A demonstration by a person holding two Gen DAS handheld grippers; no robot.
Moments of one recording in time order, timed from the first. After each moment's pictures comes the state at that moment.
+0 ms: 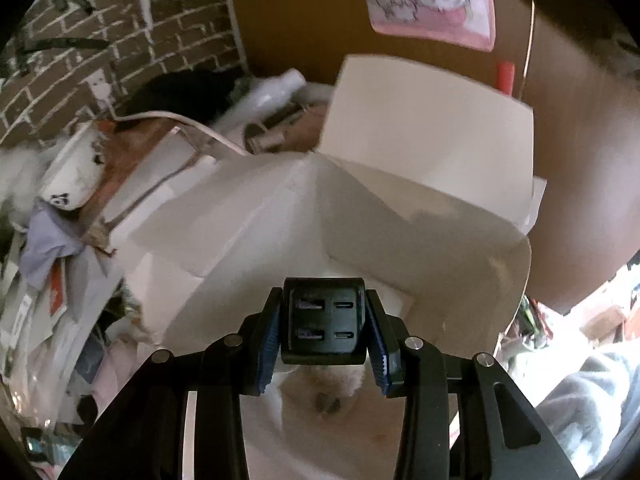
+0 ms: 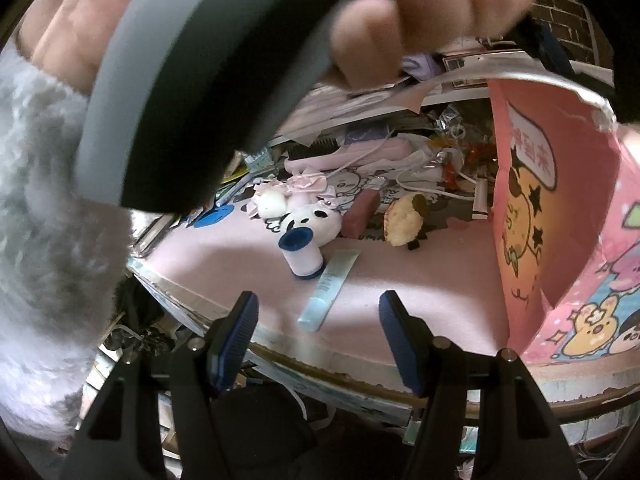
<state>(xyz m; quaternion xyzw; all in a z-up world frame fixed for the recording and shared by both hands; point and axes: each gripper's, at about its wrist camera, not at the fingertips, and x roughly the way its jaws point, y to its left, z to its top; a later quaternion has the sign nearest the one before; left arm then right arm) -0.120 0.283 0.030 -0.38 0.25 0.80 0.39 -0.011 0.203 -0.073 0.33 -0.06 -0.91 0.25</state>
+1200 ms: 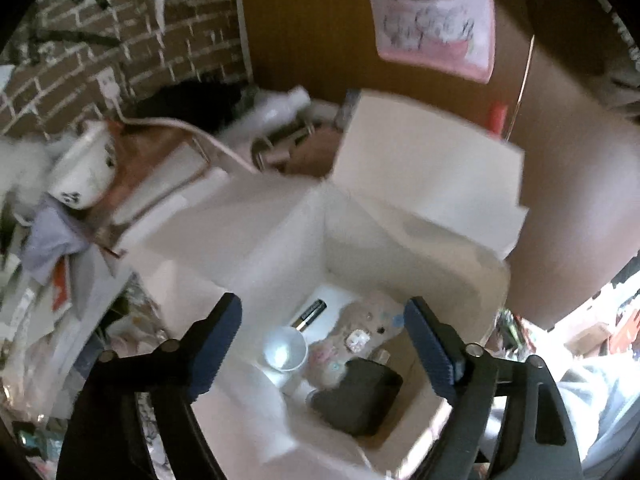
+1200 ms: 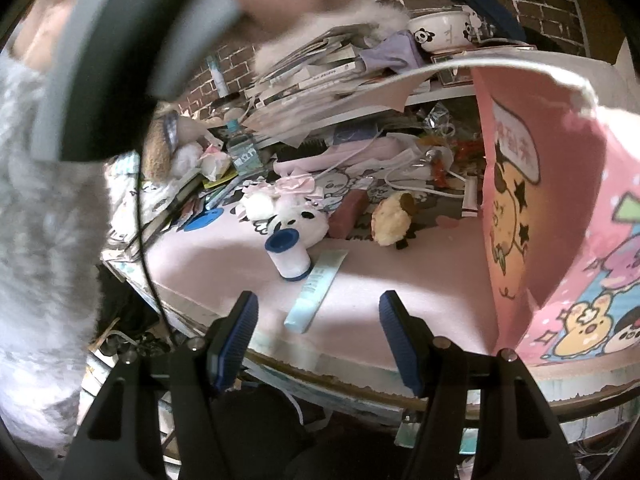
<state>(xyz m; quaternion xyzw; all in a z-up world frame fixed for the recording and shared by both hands) -0.121 0.252 0.068 -0.35 0.19 0.82 0.40 -0.016 0.202 -0.078 0.32 -0.06 -0.91 0.23</state>
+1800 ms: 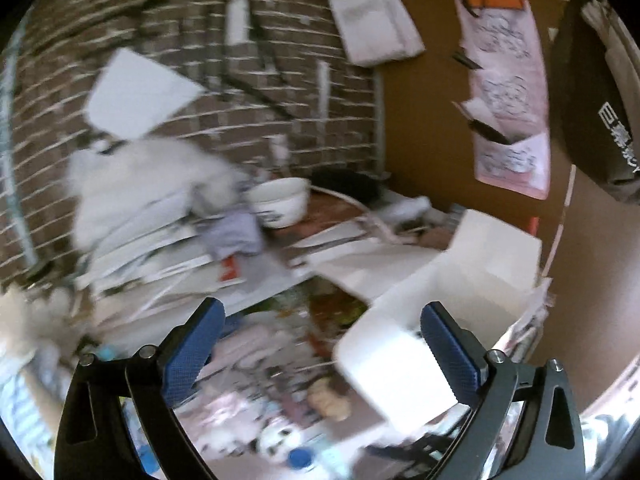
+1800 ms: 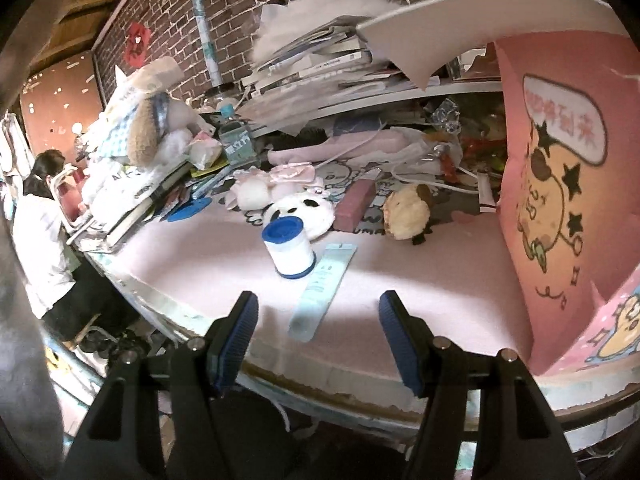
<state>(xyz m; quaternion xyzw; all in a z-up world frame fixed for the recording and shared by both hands) -0.056 0.081 0.109 -0.21 0.08 0.95 0.23 -0.024 0.176 -0.100 0.31 -0.03 -0.93 0.20</state>
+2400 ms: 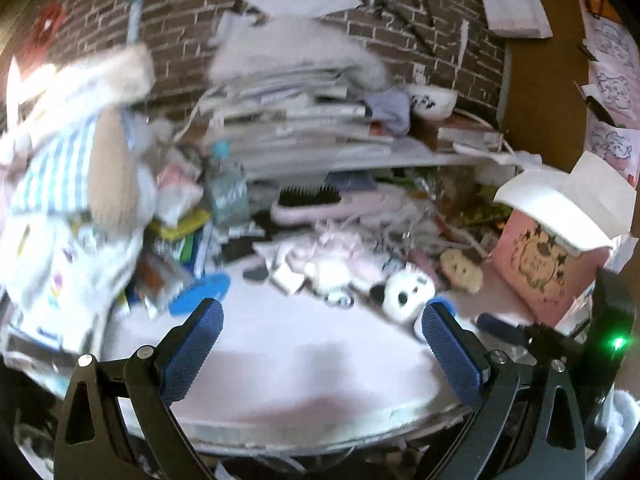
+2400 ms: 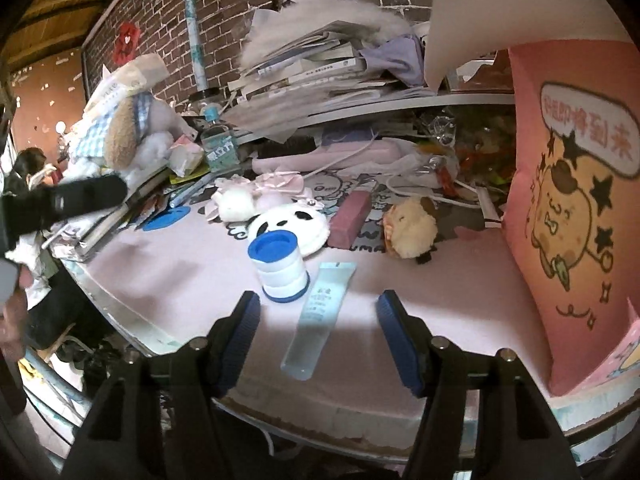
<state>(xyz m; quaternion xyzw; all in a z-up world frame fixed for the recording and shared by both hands) -0.033 -0.034 -0.038 -0.30 -0.02 0.95 0.08 -0.036 0.158 -0.108 0.29 0.00 -0.94 0.16</state>
